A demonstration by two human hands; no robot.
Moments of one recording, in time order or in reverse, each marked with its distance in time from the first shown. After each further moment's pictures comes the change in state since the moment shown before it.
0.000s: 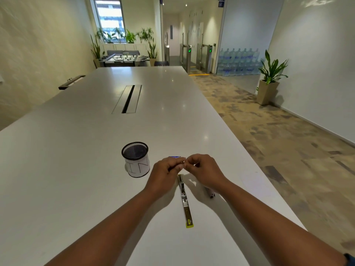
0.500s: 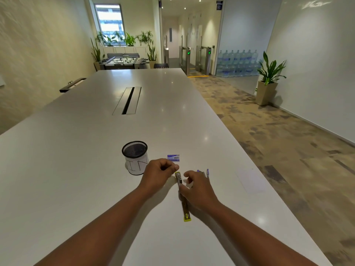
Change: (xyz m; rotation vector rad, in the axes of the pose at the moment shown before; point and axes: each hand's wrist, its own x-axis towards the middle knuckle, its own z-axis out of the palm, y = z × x) left_hand -0.009 -0.007 -0.010 -0.093 0.001 -0.245; right_hand -0.053 0.018 0.044 -0.050 0.033 0.176
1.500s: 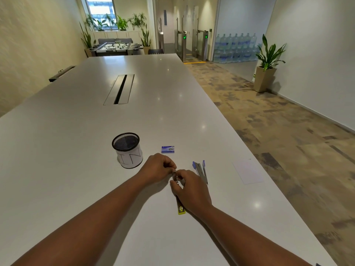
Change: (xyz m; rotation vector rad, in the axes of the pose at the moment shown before) left_hand 0.029 -0.010 0.012 0.482 -0.277 0.007; right_hand -0.006 0.023 0.028 -0.141 0.143 -0.146
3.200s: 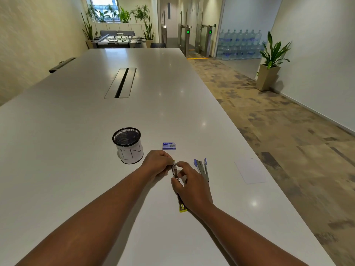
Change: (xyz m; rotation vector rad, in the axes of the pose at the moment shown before) left_hand 0.016 -0.005 0.013 -0.595 0.105 -0.427; right_hand -0.001 -0.001 0.000 0.041 0.005 0.029
